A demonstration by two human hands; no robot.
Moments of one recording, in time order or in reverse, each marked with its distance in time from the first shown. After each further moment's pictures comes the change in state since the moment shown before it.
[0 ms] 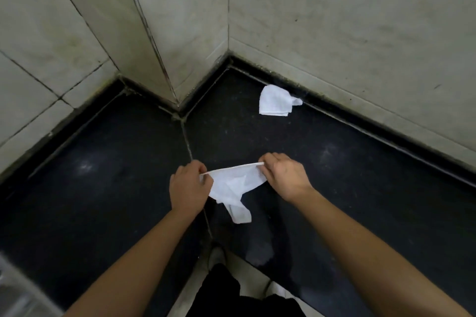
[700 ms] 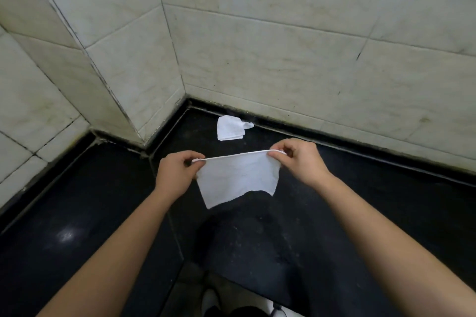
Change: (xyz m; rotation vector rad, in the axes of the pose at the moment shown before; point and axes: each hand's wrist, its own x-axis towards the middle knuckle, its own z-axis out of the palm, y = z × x) left_hand 0.000 0.123 -0.054 -0.301 -0.091 0.277; right_hand -0.082 0.085 -0.129 0.470 0.333 0.148
